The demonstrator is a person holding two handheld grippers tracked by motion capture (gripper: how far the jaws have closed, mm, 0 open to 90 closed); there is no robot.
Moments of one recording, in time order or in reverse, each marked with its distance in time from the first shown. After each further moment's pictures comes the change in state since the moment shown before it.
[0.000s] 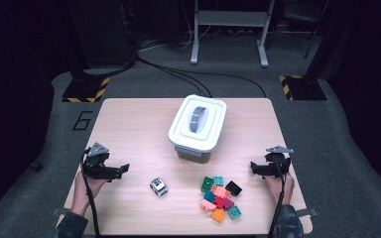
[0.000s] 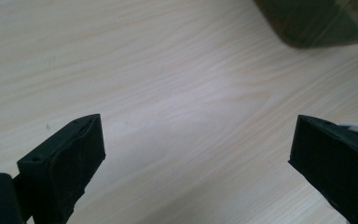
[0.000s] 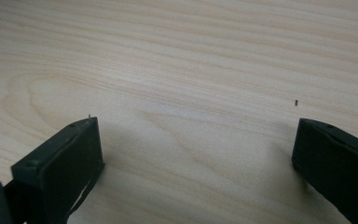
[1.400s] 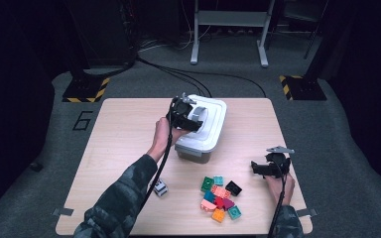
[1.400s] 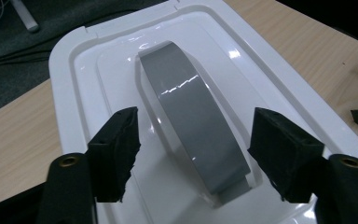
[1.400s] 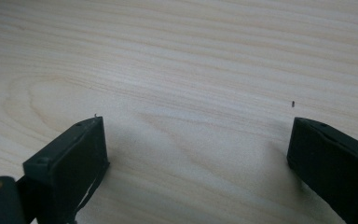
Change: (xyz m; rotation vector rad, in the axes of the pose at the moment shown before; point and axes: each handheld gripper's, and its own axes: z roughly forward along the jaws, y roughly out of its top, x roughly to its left) left arm -0.145 0.198 0.132 0.041 -0.100 0.207; right arm -0.001 0.000 -0.001 -0.010 0.001 0.004
